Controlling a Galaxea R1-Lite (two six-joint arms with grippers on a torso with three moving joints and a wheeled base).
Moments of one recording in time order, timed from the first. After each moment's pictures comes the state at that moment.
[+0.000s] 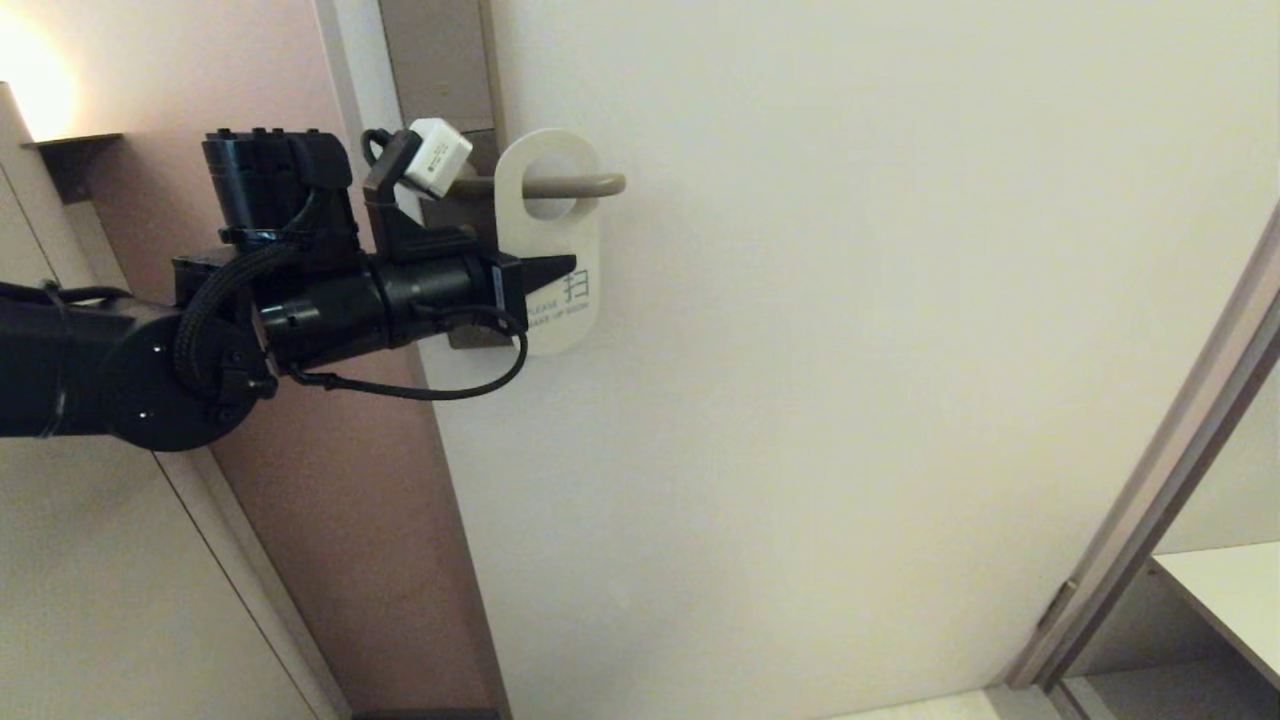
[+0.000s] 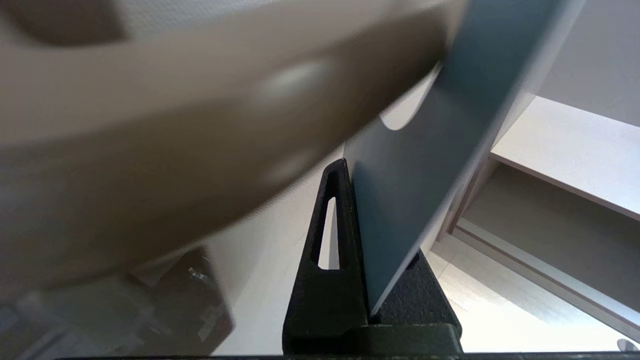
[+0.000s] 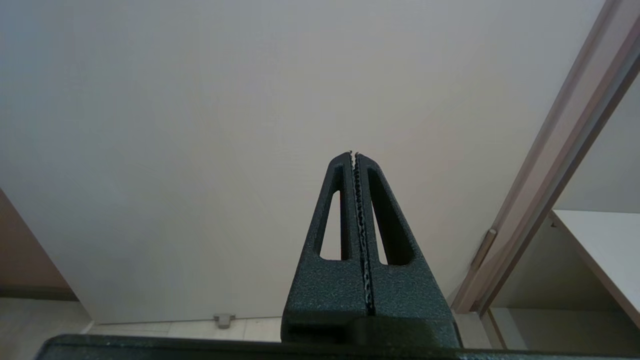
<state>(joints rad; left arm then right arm) -0.39 1.76 -1.19 -0.50 -0.43 -0.02 0.00 0.00 0.00 0.00 0.02 -0.01</state>
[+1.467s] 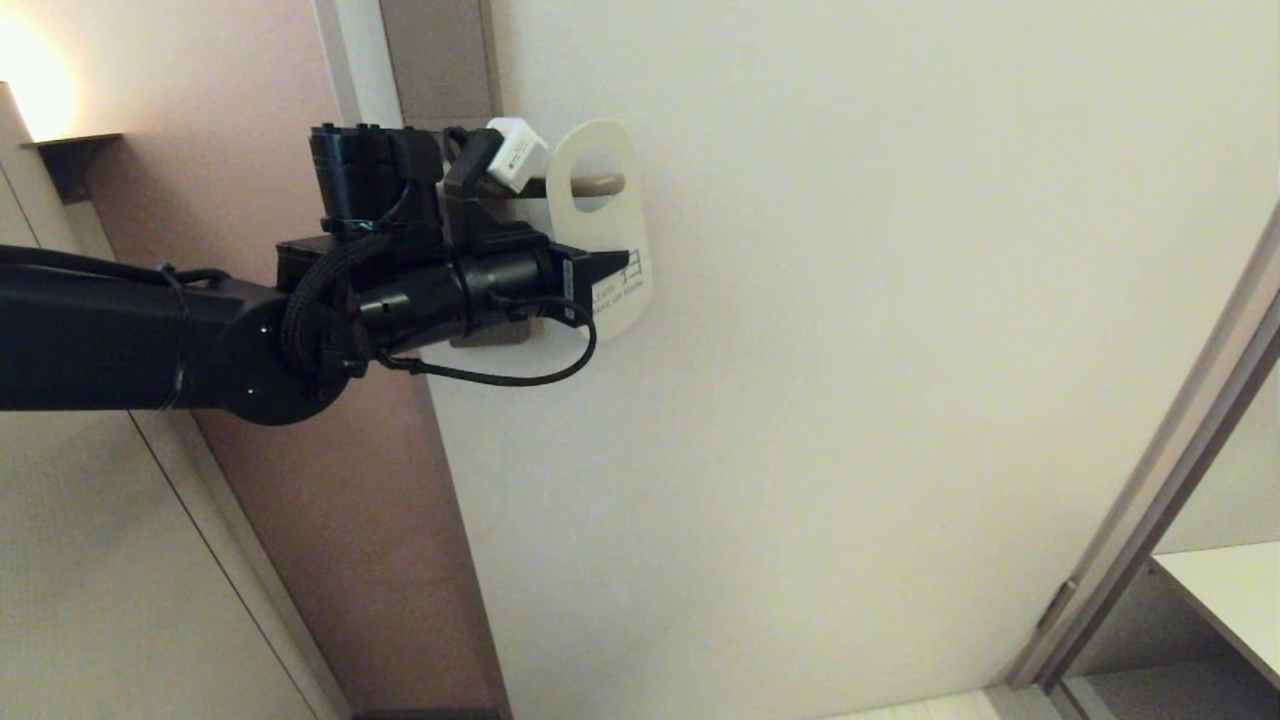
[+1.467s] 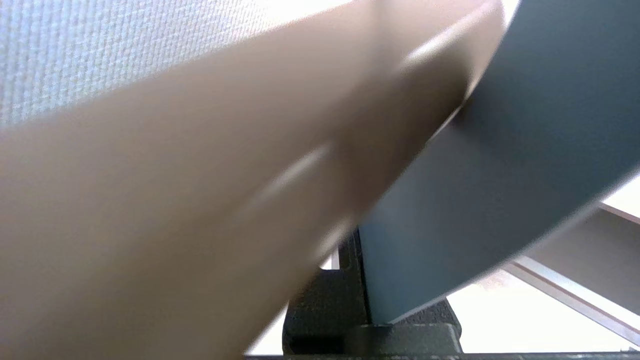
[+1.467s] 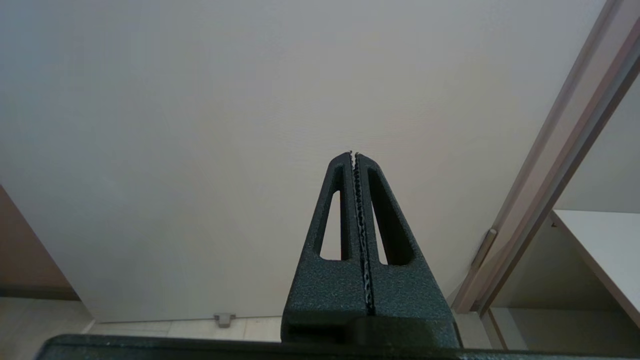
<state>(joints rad) -0.48 1.86 -1.33 -0.46 -0.36 -0.02 0.00 0.00 0.00 0.00 0.02 -0.01</state>
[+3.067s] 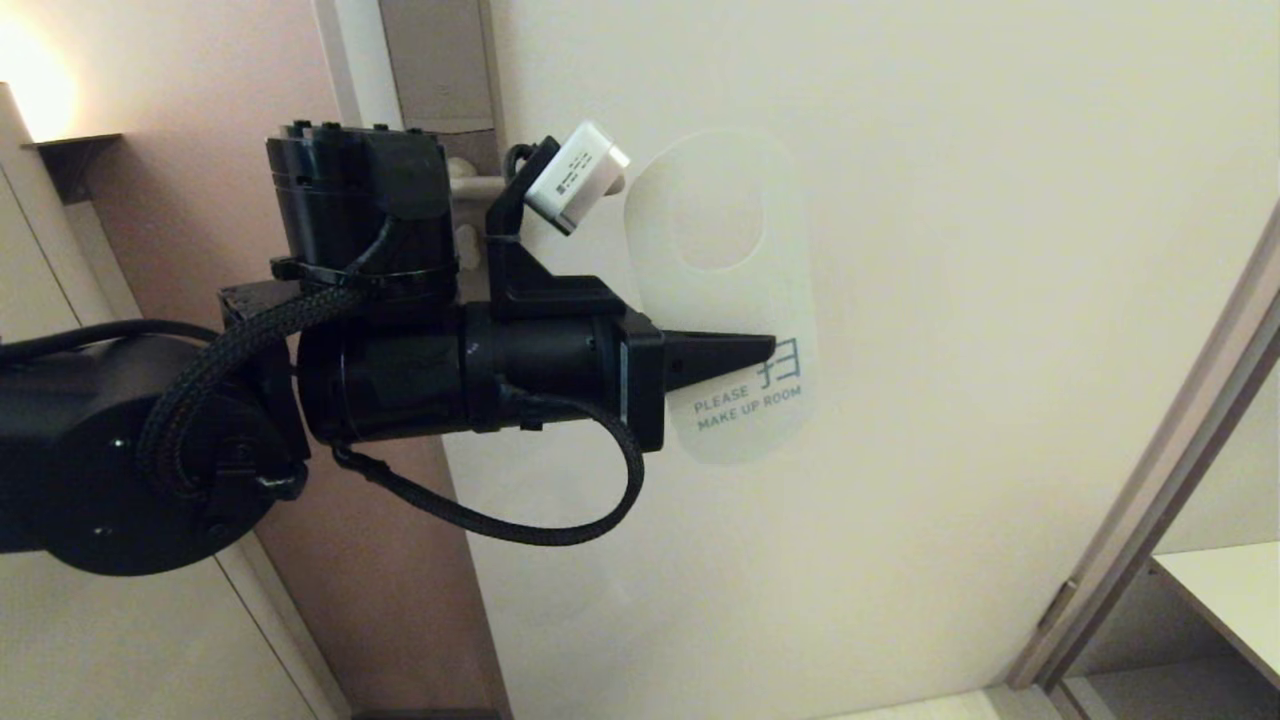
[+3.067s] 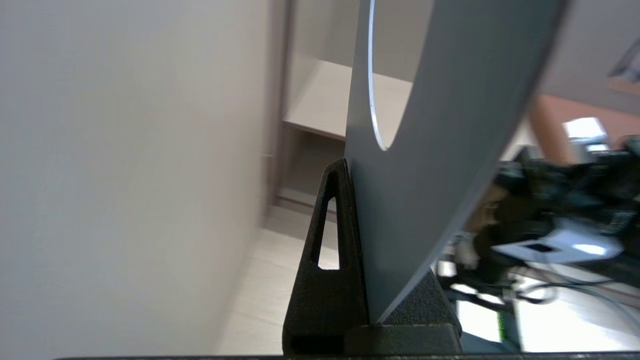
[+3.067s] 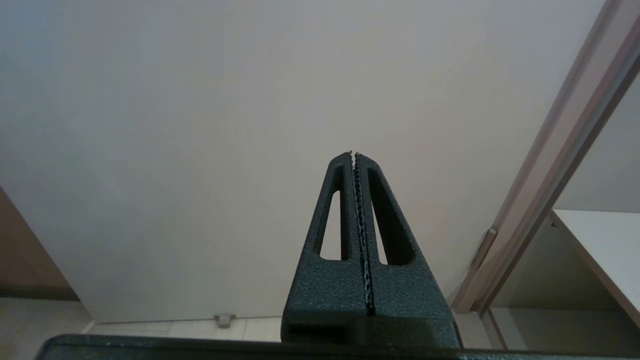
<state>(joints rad) -0.73 1.68 -1.13 -0.46 -0.60 -0.15 0.00 0.00 0.00 0.00 0.02 -0.01</state>
